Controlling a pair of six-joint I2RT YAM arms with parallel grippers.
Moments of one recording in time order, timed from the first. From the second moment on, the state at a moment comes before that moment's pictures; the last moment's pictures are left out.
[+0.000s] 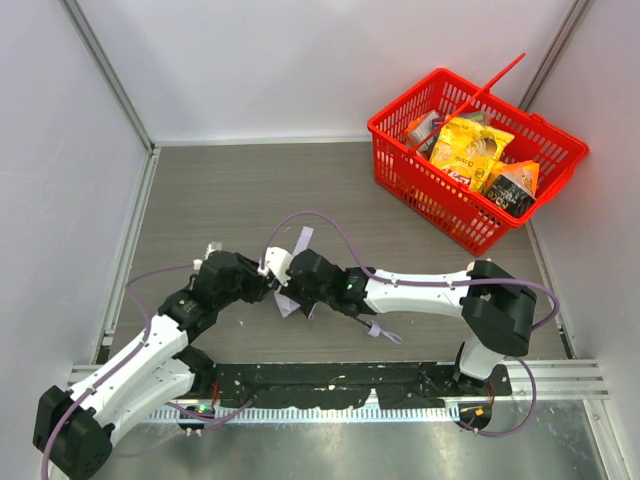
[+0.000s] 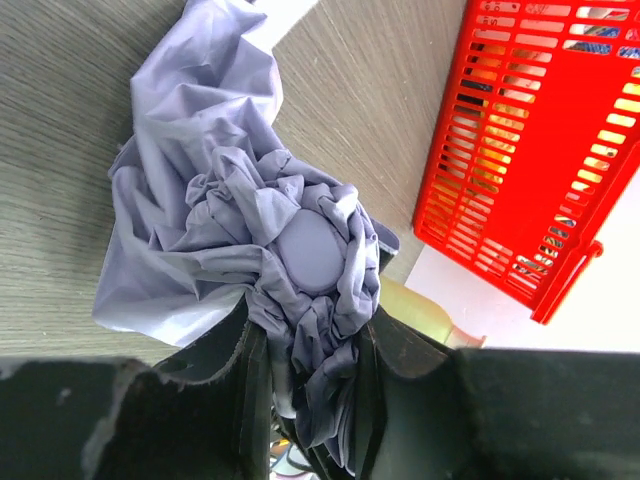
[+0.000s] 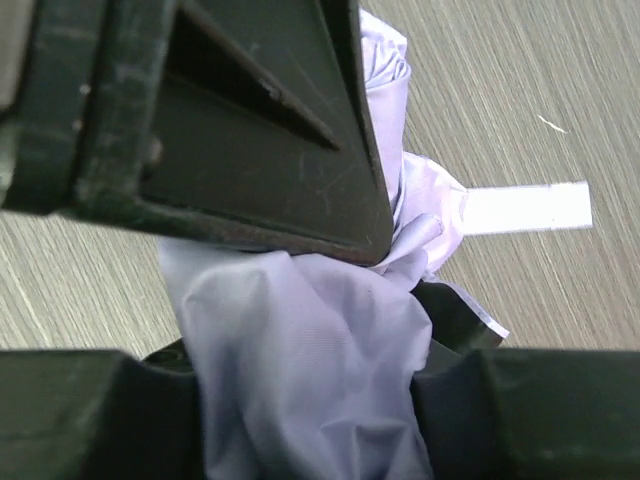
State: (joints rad) left arm -0.57 0.77 0.47 -0.31 0.00 -1.49; right arm 1.14 1.66 1.05 -0.01 0.15 -0.16
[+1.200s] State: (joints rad) left arm -0.58 0.38 0.72 -0.49 -0.12 -0.94; right arm 0.87 1.72 1.36 0.12 0.51 -0.54
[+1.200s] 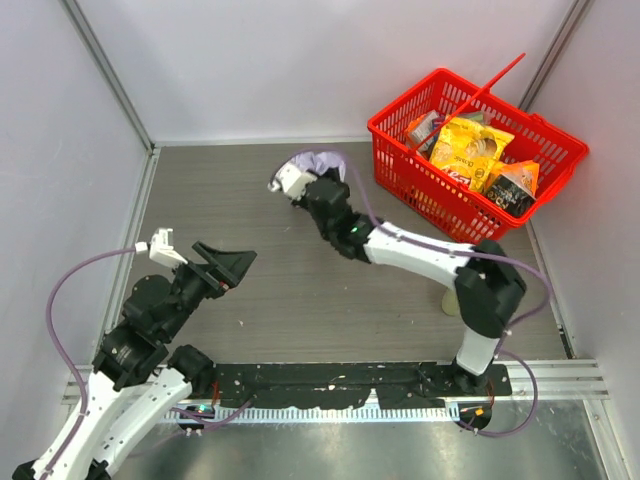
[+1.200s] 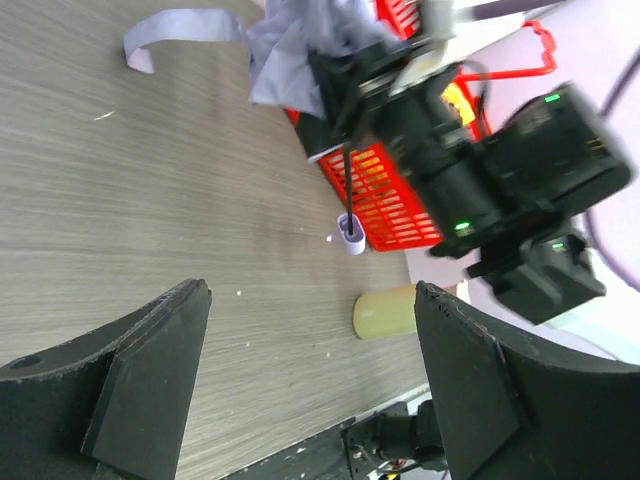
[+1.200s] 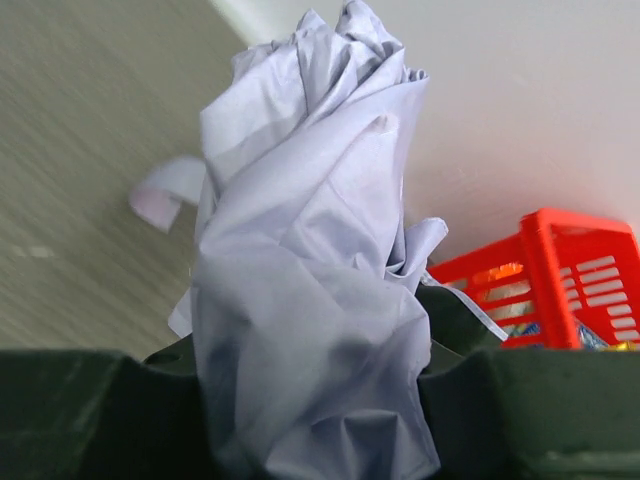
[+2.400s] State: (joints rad) left arm -0.58 0.36 0.12 -0.36 -0.12 -1.55; right arm 0.95 1.97 1.19 -0.05 -0.42 -0.13
